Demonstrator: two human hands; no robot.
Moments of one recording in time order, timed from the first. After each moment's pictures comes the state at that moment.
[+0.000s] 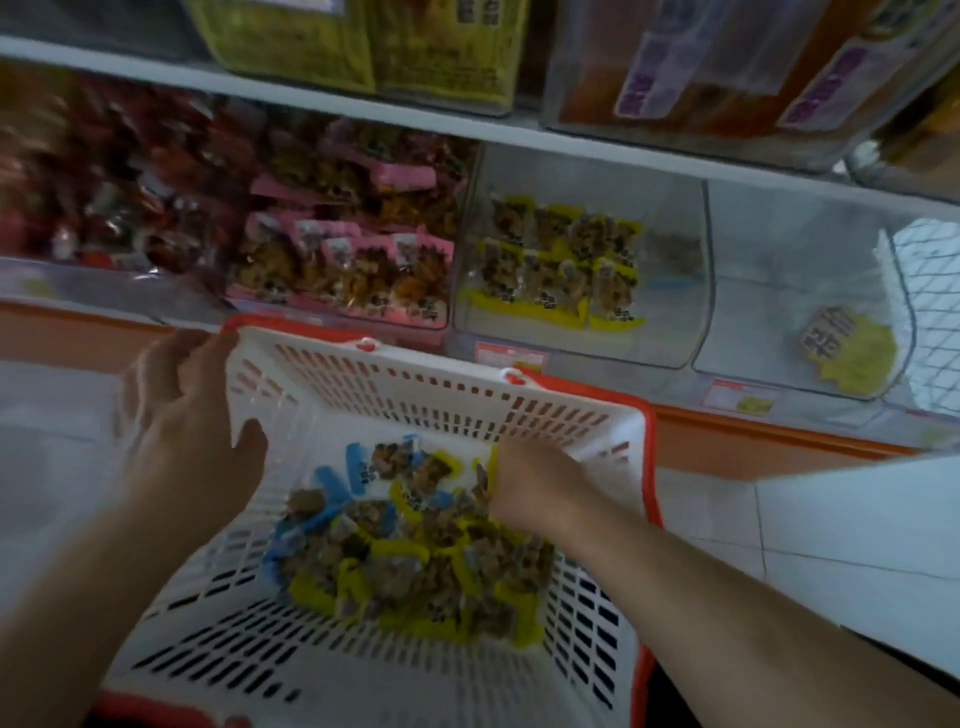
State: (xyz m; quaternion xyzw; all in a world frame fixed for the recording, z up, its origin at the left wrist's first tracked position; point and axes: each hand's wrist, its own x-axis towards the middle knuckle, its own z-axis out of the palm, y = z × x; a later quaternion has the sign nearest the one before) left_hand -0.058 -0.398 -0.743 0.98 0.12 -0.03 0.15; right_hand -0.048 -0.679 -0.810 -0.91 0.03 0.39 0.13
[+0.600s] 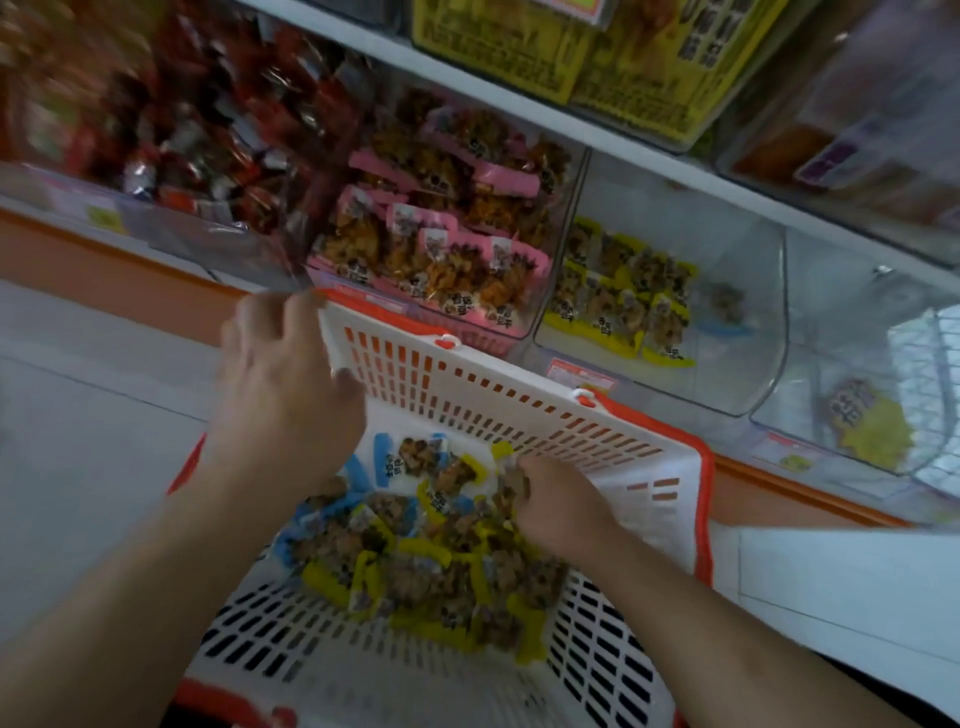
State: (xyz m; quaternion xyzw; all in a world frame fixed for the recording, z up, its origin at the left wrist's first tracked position) left_hand -0.049 -0.392 -0.744 0.95 0.14 -0.01 0.28; right_hand -0.057 -0.650 -0.834 -0.93 0.00 0.34 0.12
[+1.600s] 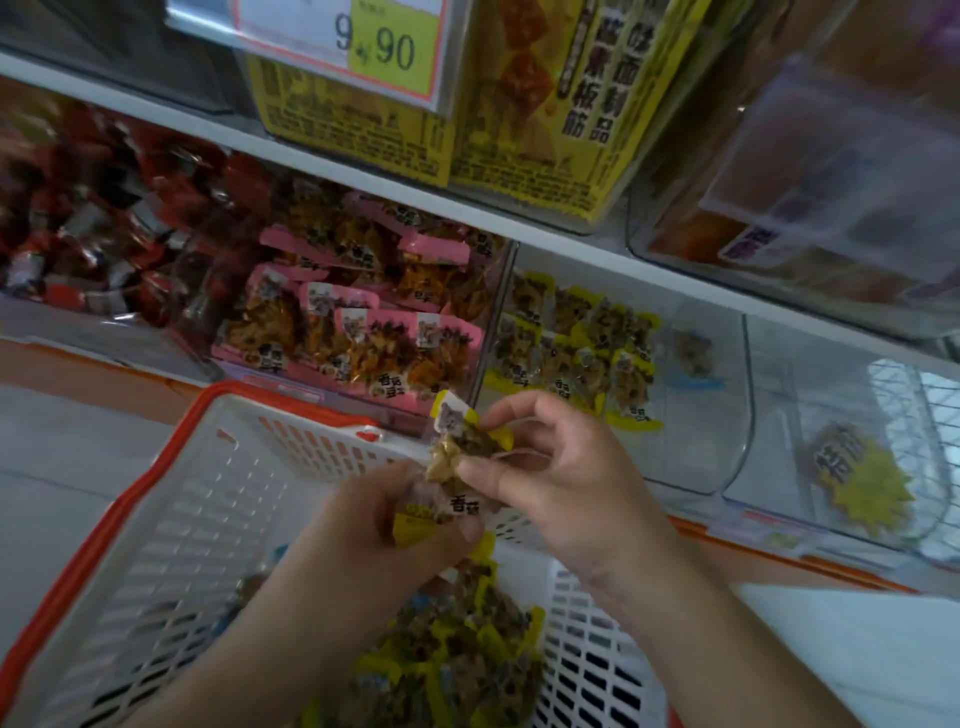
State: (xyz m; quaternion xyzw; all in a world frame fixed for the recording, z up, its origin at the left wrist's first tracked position) left_hand -0.033 -0.488 -0.740 0.66 0.16 -0.25 0.69; right_hand 0.011 -0.662 -0.716 -0.77 0.10 0.23 0.58
